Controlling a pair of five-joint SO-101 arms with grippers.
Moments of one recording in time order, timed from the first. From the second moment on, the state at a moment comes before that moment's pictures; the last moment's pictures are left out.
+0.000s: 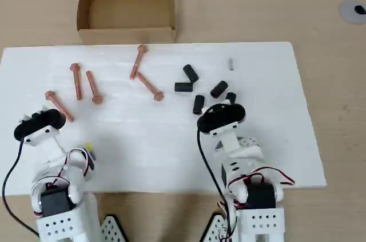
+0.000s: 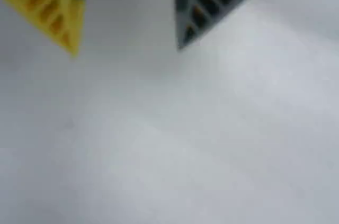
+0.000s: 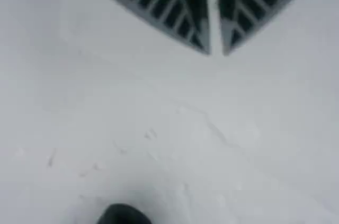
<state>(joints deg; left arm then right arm) -18.2 -103.9 90.4 75.5 2.2 -6.2 -103.5 95.3 66.9 11.6</state>
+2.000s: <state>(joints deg) -33.2 -12.4 18.1 74.4 18.2 -16.0 -8.8 12.2 83.7 11.8</state>
